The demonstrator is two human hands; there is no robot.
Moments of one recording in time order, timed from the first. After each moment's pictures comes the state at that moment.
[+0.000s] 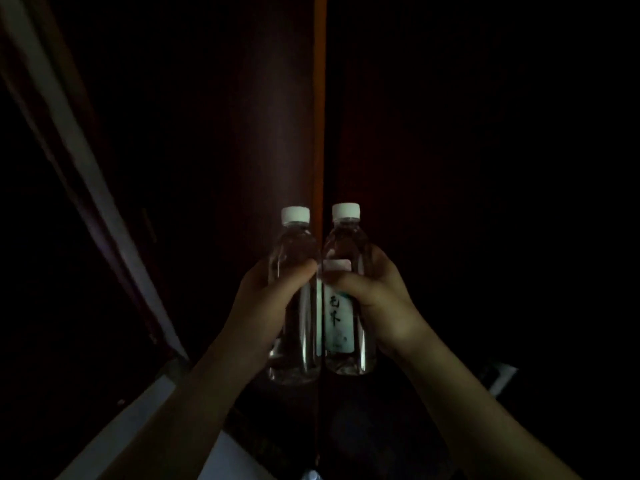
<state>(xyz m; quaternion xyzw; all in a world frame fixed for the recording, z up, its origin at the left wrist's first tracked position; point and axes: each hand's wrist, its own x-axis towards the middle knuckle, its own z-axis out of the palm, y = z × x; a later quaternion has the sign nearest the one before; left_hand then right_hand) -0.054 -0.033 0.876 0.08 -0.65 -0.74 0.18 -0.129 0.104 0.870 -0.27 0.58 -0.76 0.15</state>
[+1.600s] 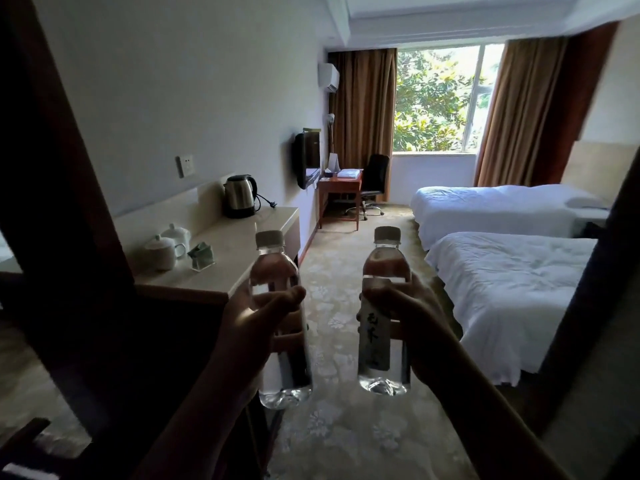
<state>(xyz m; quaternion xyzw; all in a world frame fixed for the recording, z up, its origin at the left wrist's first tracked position) 0.328 0.929 0.909 -0.51 -0.41 -0.59 -0.48 0.531 0.932 0.908 0.39 0.51 -0.48 -0.60</state>
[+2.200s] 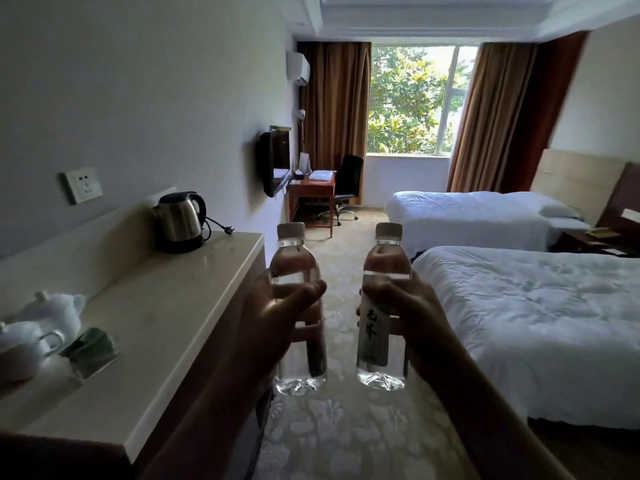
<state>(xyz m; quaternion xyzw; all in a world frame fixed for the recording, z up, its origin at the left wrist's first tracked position) 0.393 1.307 0.933 -0.54 -0.36 -0.56 -0.51 0.575 1.293 0.932 0.44 0.49 -0.43 -0.61</state>
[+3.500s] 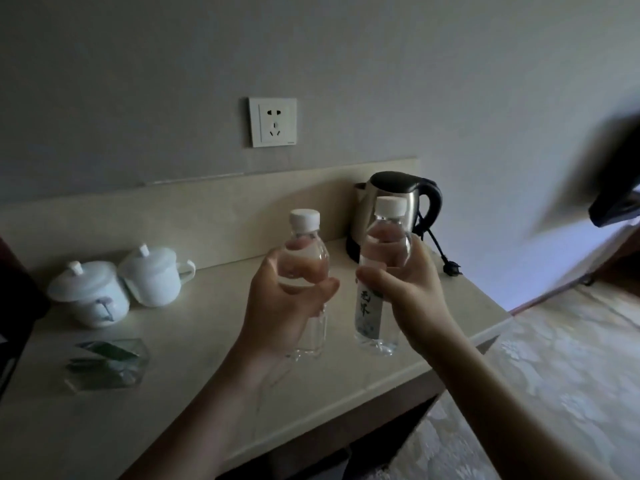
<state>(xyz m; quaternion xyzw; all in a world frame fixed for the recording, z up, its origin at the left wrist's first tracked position) 0.233 1.747 0.839 -0.25 -0.63 -0.73 -0.12 0.326 1.890 0.851 0.09 0.69 -0.63 -0.33</state>
